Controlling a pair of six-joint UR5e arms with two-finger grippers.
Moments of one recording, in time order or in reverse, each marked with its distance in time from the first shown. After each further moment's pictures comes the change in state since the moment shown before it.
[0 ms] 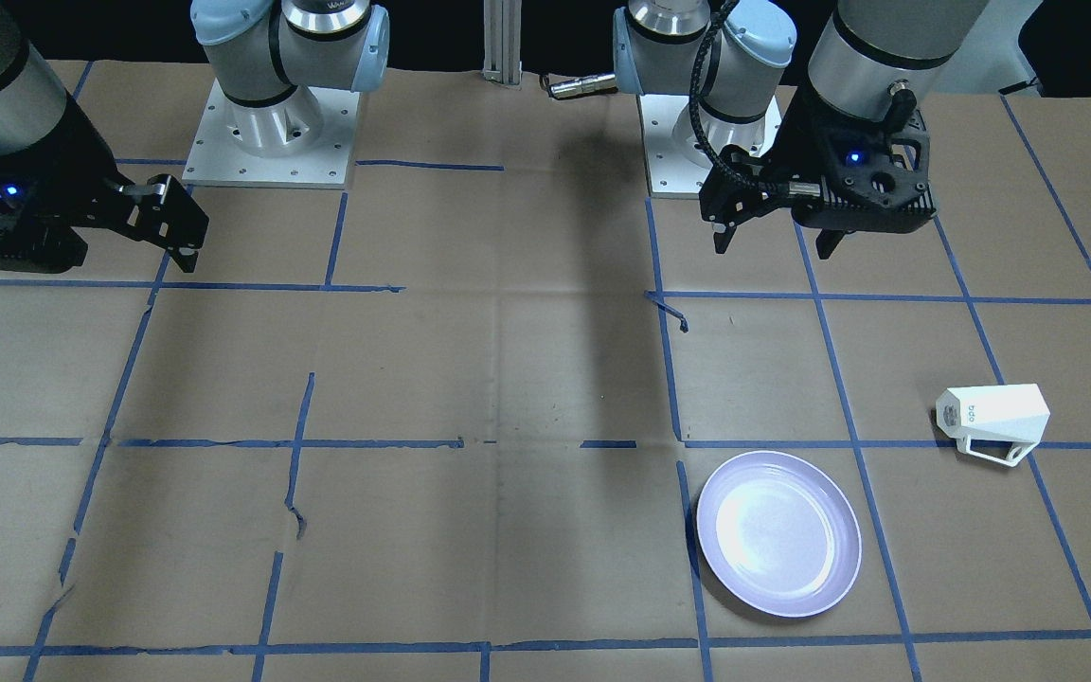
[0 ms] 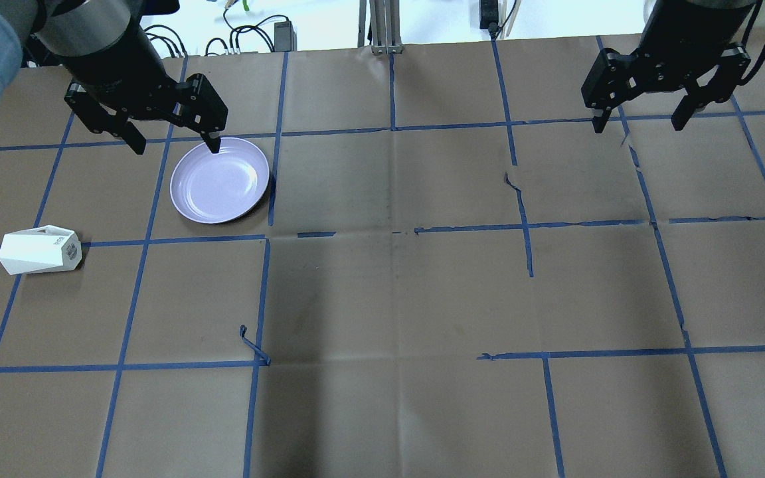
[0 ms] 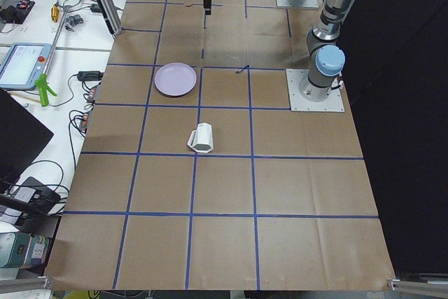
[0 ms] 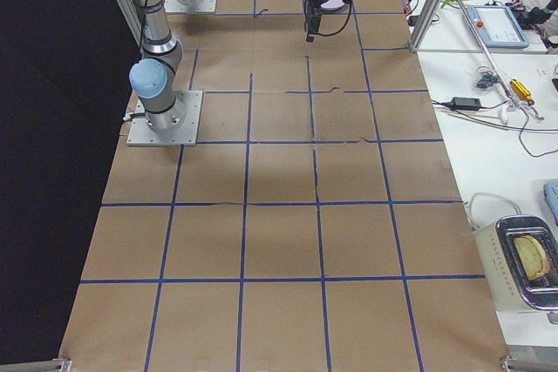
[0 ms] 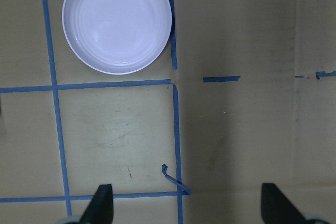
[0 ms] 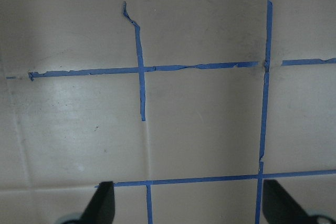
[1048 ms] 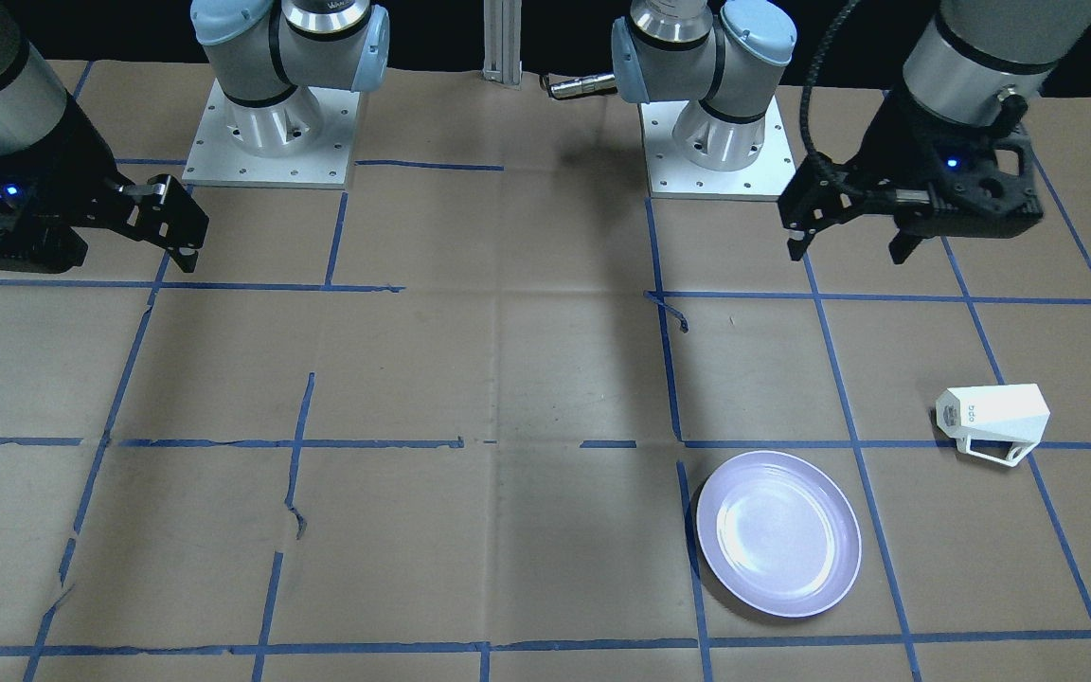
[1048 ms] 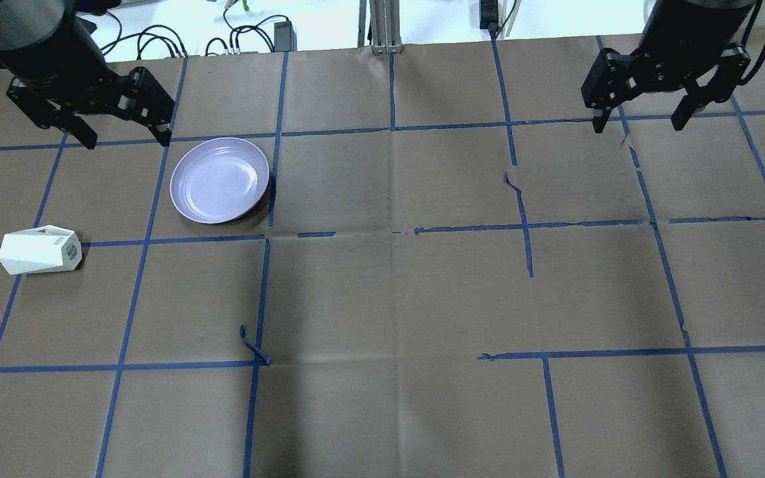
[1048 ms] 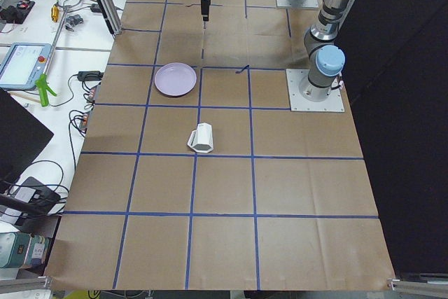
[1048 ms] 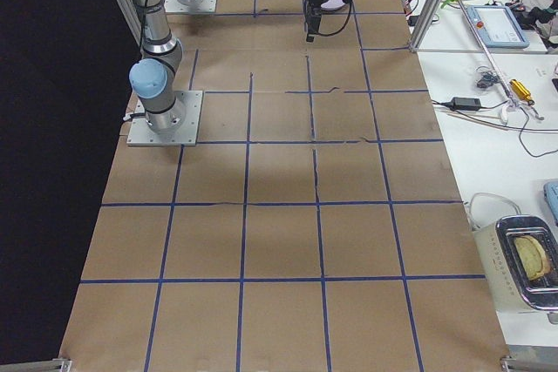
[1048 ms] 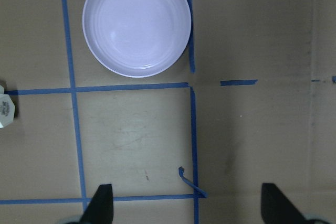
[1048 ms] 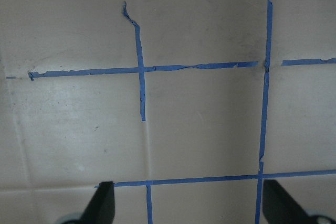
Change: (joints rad) left arm 0.185 0.025 -0.005 -0.006 0.001 0.118; right arm 0.000 0.000 0.000 0.000 0.000 0.000
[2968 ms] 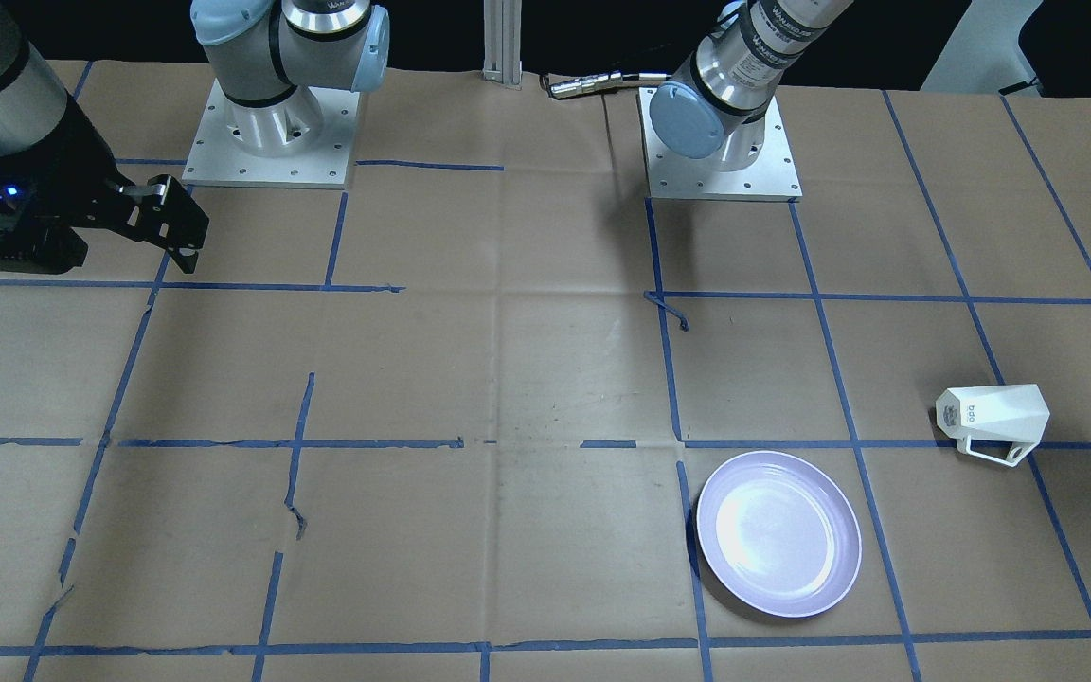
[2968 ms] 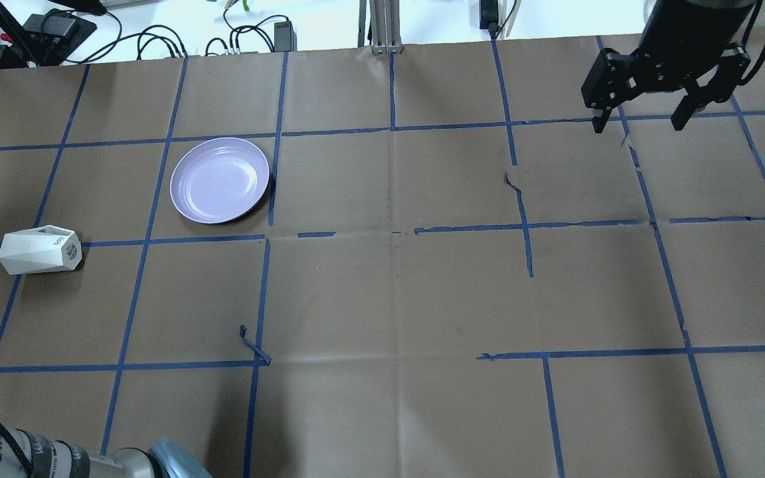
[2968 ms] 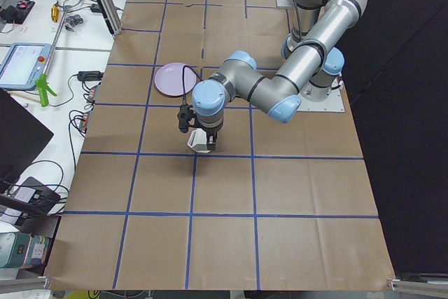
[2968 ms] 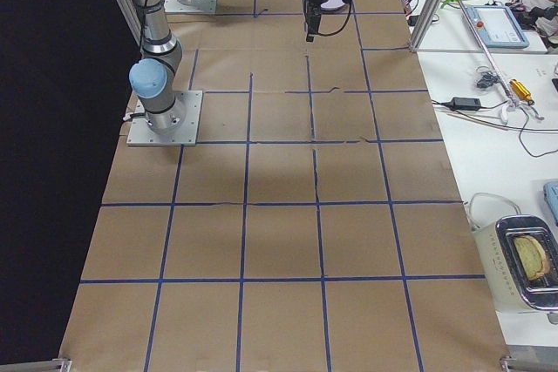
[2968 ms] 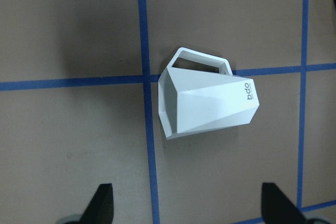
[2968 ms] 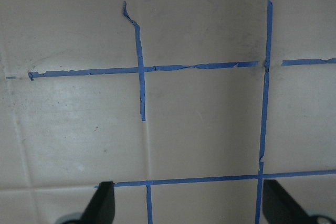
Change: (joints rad) left arm 0.714 -0.402 0.065 0.114 -0.146 0.820; right arm 0.000 0.000 0.000 0.000 0.000 0.000
